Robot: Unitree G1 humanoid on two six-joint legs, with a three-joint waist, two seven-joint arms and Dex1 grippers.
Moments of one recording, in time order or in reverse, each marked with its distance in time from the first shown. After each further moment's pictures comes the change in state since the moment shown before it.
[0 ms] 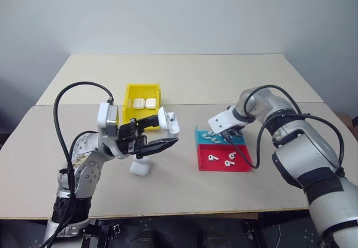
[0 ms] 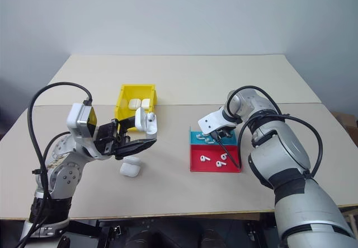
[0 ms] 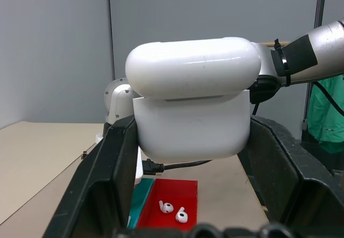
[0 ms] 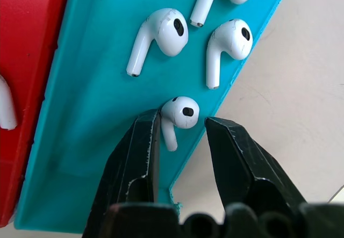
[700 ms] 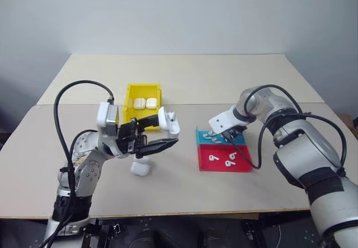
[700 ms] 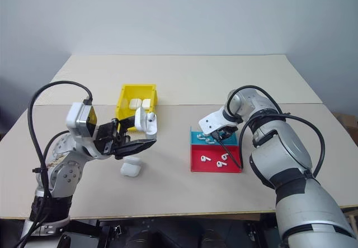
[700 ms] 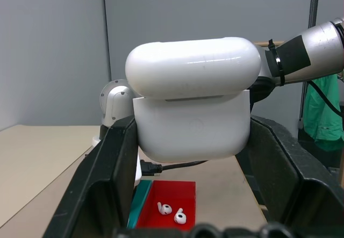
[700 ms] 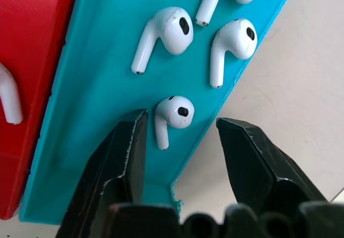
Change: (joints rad) left arm -0.008 0.000 0.000 0.015 0.000 0.000 -0.021; right arm -0.003 -0.012 0.033 -0.010 0.020 -0.002 0.011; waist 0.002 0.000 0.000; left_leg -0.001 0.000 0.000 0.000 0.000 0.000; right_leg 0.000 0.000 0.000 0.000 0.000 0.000
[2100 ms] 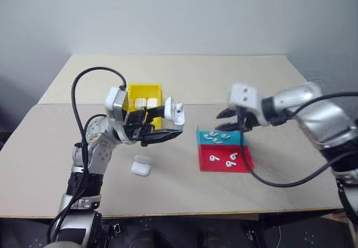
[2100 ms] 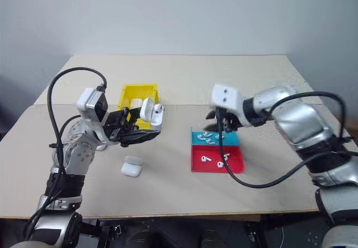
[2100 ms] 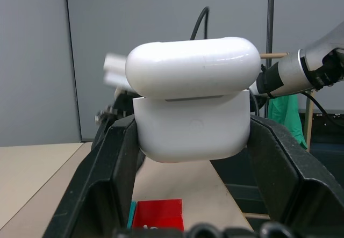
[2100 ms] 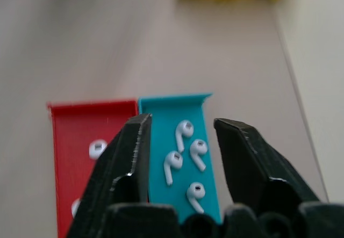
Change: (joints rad) left arm -0.198 -0.044 -0.041 0.237 0.003 0.003 -0.169; right arm 0.378 -0.438 -0.169 -1.229 0.779 0.959 -0.020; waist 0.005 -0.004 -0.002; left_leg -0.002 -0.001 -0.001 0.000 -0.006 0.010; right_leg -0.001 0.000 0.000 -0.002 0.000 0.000
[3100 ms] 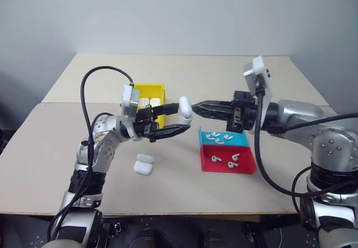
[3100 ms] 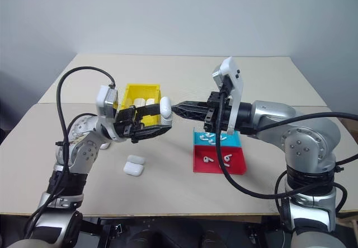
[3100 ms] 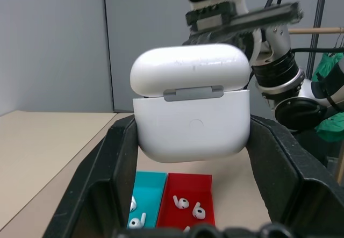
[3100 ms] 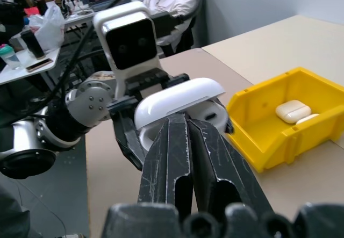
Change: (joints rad) left arm -0.029 0.002 -0.063 0.001 0.106 0.001 0.148; right arm 0.205 0.323 -0.648 -0.476 0.839 0.680 -0.586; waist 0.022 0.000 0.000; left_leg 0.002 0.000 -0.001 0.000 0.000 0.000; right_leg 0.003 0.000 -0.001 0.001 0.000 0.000
